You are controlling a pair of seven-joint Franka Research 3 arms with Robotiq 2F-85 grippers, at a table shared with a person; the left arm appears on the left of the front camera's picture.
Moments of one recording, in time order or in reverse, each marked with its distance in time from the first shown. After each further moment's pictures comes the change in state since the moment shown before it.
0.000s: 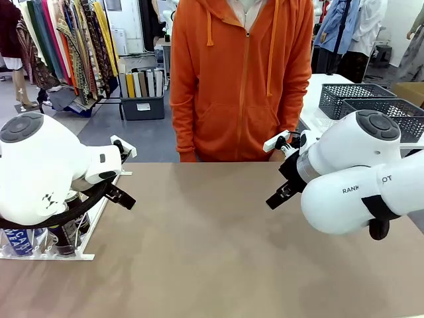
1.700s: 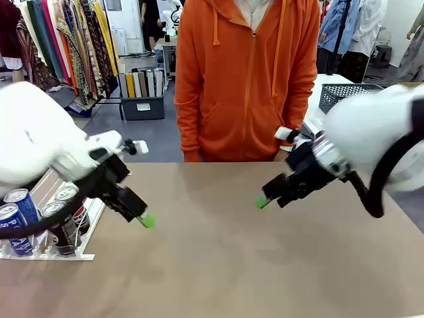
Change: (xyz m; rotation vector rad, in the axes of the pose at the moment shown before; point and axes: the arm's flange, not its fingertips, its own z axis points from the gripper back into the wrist) left arm 0.008 -0.039 0.066 -0.671 0.201 0.065; right arm -0.002 -0.007 0.055 0.609 0.098 -0.405
